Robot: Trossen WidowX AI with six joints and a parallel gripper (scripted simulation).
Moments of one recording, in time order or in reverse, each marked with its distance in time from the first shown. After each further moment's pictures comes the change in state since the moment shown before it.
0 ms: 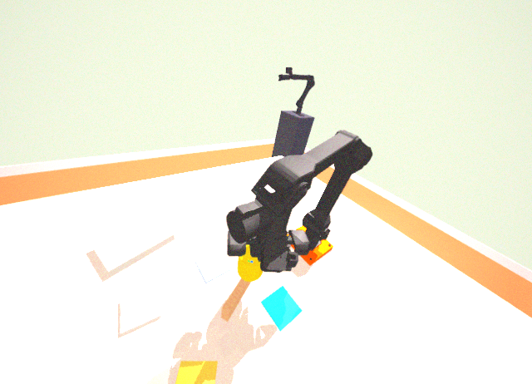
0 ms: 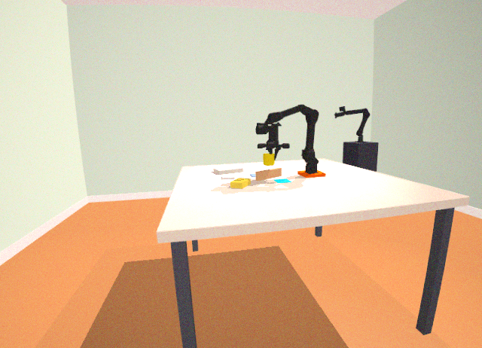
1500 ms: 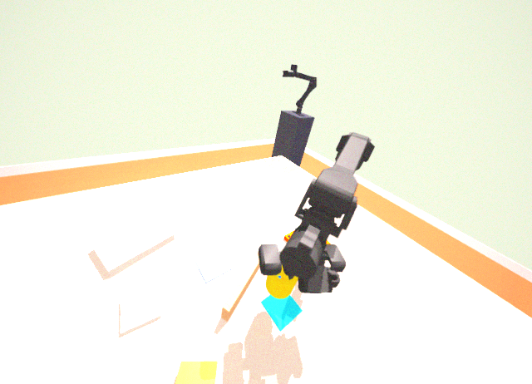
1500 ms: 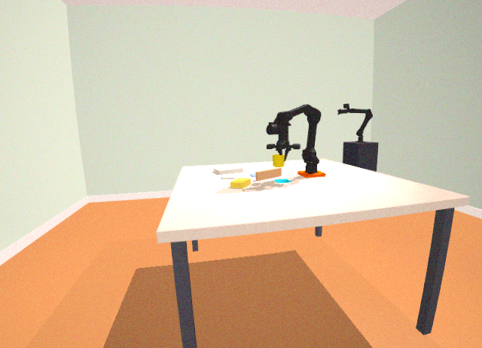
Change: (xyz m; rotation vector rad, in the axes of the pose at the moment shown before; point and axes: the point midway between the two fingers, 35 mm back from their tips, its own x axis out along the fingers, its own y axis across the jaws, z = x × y) arm 0.000 0.068 0.045 0.001 -0.004 0.010
